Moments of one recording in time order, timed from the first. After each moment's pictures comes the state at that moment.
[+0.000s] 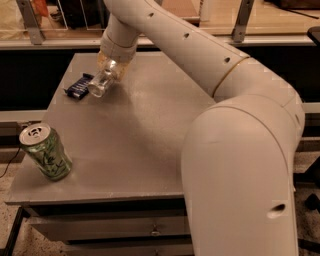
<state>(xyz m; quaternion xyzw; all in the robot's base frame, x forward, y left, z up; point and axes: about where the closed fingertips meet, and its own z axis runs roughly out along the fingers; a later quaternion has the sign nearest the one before) 0.735 0.148 0.862 -0.95 0.17 -0.13 0.23</state>
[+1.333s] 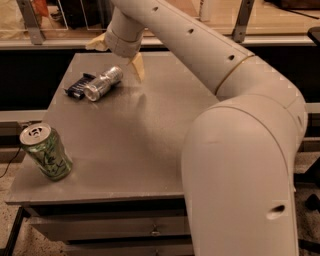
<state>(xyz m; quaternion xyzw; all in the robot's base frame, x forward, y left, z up) 0.739 0.136 0.876 -0.95 0.18 -0.13 0.23</state>
